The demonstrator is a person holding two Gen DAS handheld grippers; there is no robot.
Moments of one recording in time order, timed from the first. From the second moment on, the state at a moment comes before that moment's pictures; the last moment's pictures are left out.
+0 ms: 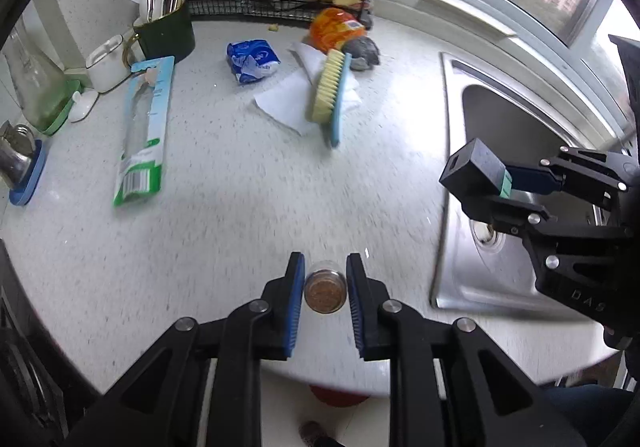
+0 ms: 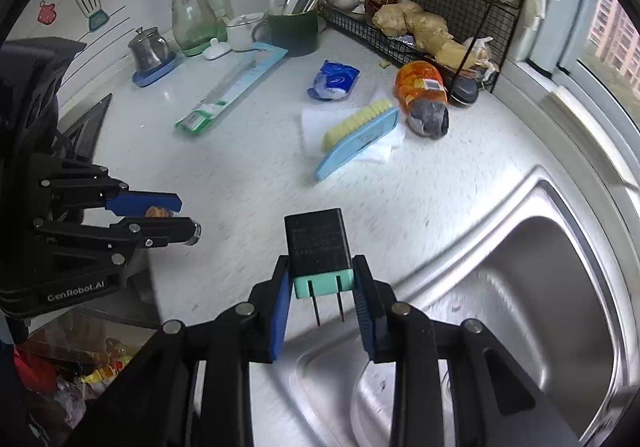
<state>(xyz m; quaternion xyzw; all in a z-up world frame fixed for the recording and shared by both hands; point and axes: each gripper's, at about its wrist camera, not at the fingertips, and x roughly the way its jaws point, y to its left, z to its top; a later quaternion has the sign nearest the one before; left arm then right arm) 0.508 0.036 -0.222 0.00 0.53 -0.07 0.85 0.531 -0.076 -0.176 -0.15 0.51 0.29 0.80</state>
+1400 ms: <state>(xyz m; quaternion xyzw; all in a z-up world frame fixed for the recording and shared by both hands) 0.296 -0.008 -0.506 0.04 0.63 -0.21 0.74 0.288 -0.114 -0.418 0.01 0.63 0.10 0.77</state>
